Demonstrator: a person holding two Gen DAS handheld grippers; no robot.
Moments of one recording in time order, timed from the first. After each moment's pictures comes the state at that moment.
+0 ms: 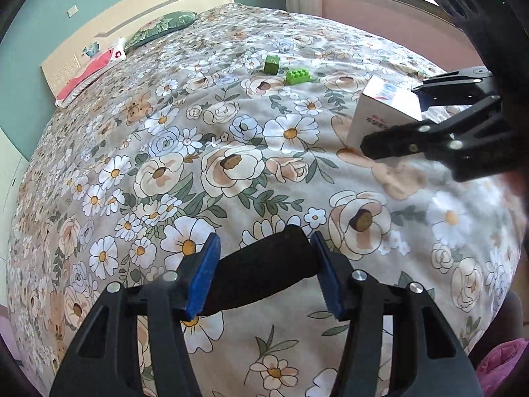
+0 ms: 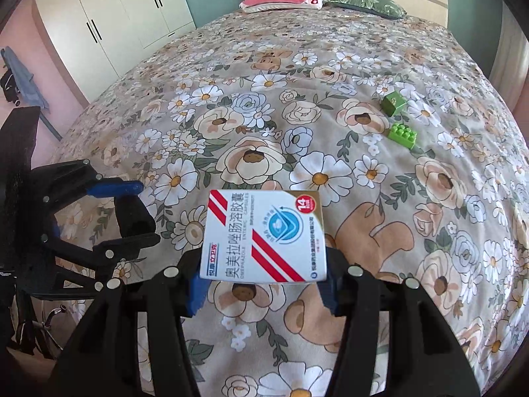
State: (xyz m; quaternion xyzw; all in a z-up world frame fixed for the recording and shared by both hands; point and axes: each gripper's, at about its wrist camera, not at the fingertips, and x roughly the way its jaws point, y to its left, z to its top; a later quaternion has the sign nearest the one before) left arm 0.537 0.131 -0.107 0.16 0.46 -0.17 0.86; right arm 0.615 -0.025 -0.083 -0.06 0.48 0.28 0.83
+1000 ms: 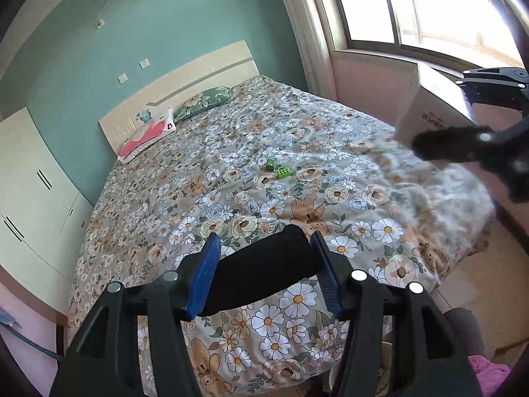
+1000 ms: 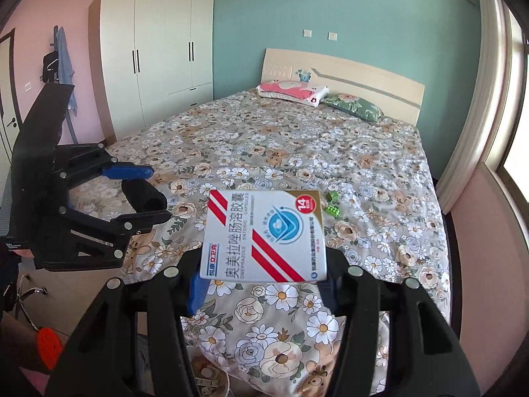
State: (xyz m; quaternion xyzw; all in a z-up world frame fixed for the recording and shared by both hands) left arm 0.303 0.041 0.143 0.19 0.33 -0.09 0.92; right arm 0.331 -0.131 0.199 -0.13 0.31 0.28 0.90
